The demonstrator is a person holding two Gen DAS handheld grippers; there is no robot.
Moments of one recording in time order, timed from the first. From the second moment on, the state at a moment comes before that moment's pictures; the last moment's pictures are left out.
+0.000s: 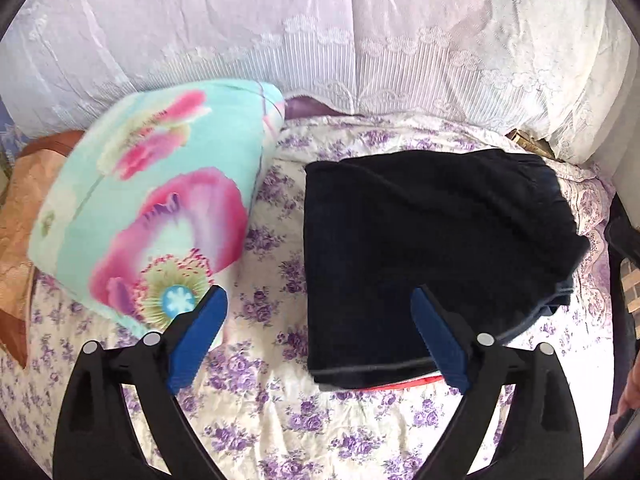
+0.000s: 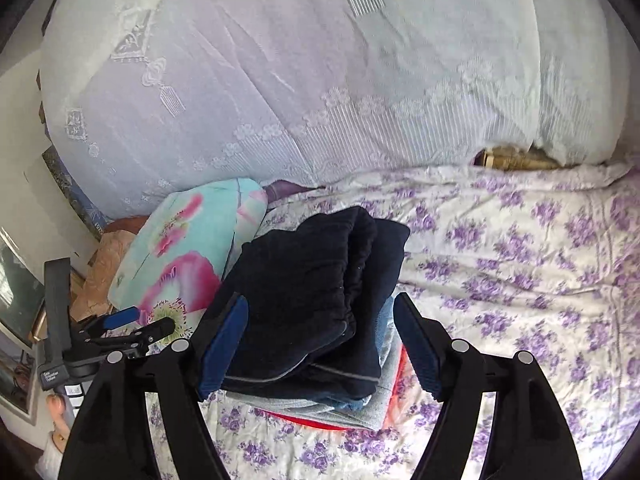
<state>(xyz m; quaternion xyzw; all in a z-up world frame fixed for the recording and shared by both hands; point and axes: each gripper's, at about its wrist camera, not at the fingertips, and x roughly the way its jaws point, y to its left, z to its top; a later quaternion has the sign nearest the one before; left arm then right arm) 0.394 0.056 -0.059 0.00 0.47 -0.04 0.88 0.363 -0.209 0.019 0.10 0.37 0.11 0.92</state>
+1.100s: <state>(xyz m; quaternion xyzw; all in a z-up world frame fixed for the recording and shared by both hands) 0.106 0.020 0.025 0.02 0.40 -0.02 0.91 0.111 -0.165 0.002 0.03 0.43 -0.02 0.90</state>
